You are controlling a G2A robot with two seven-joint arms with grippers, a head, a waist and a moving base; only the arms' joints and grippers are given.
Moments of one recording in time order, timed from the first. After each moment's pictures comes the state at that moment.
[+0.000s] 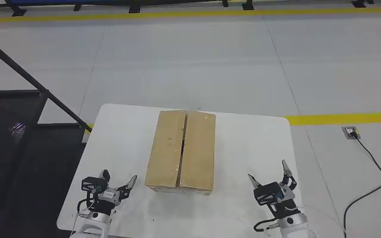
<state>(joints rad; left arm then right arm) 1.57 -1.17 -1.53 -1.67 1.20 -0.08 0.17 -1.63 -1.16 1.39 -2.02 -1.87 0.12 0.01</state>
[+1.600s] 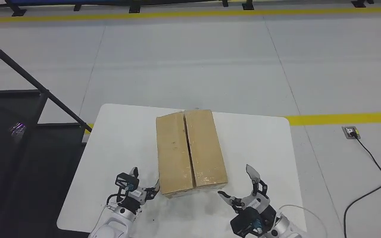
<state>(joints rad) 1.46 -1.20 -1.35 -1.60 1.32 -0.14 0.17 -1.60 -1.15 1.34 -2.04 -1.99 -0.15 -0.29</state>
